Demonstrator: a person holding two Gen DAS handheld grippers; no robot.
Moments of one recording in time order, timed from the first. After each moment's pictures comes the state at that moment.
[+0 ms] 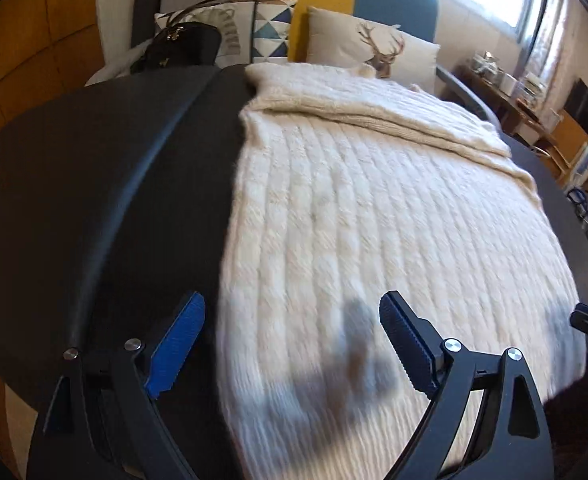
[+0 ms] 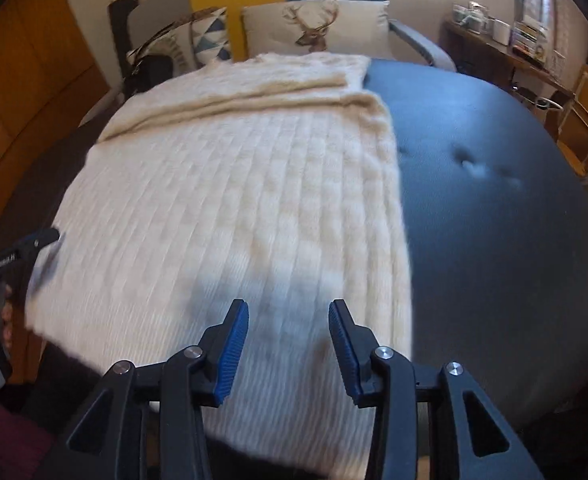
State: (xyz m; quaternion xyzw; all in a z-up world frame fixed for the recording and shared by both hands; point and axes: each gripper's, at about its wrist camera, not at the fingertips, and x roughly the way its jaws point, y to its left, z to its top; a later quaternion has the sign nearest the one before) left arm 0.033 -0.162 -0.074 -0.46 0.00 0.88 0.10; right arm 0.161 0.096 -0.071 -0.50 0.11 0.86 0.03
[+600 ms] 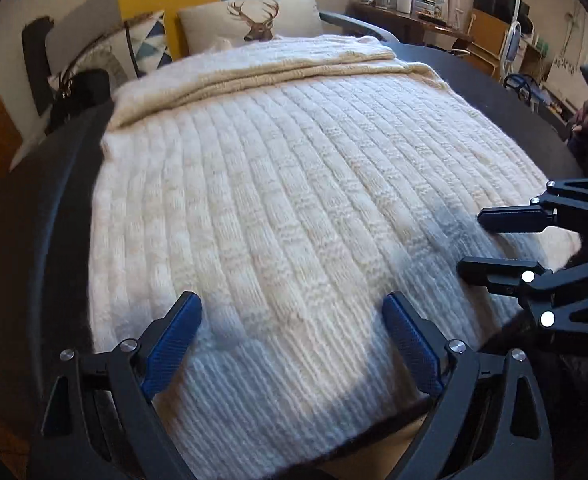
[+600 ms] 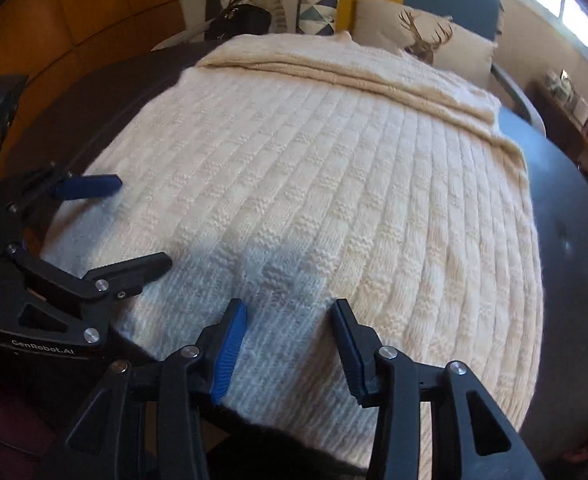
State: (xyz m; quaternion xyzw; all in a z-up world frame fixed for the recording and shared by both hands) left arm 0.084 -0.076 -0.096 -0.47 0.13 0.84 0.23; right arm 0.118 -0.020 -0.087 -0.52 0.00 0.85 -0.06
